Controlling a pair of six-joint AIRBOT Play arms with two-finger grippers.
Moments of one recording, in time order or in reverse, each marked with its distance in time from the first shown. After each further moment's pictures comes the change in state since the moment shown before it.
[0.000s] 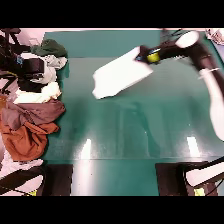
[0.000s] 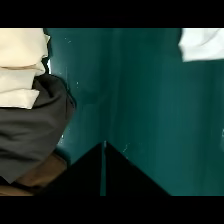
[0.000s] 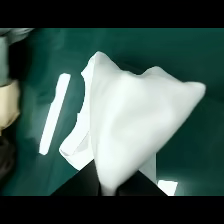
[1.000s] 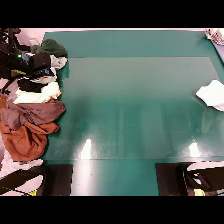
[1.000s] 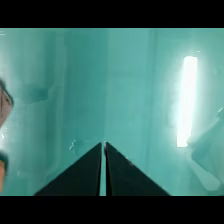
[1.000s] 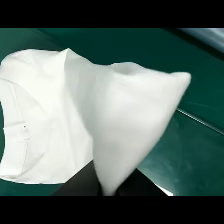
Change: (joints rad) left arm 0.000 0.000 0.000 -0.193 0.040 -0.107; right arm -1.088 -0.018 0.090 -0.411 0.337 0.264
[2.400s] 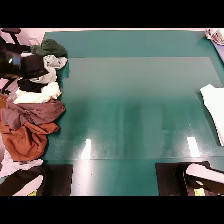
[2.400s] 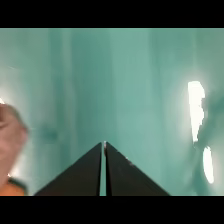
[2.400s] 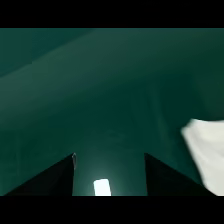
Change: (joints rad) left arm 0.000 0.211 -0.206 0.071 0.190 0.103; right arm 0.300 0.408 -0.155 0.499 -0.021 -0.541
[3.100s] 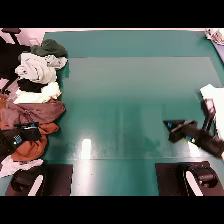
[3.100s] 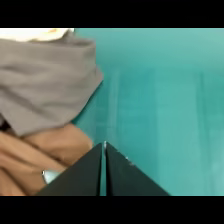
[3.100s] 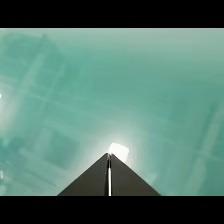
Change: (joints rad) left arm 0.000 0.890 -0.964 0.206 0.249 -0.055; right arm 0.778 1.175 -1.475 -0.113 -0.524 -0.008
